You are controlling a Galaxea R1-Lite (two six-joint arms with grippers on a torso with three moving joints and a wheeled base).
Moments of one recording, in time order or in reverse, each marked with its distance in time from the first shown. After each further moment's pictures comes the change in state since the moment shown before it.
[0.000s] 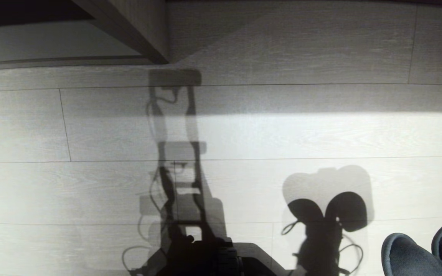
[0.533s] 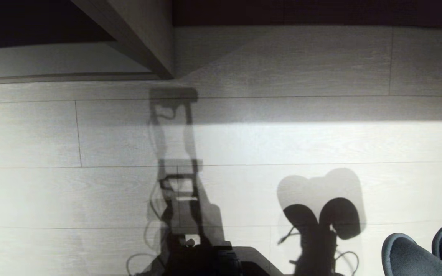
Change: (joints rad) left arm 0.000 0.000 0.000 0.000 0.000 0.000; right arm 0.000 -0.001 0.000 0.000 0.000 0.000
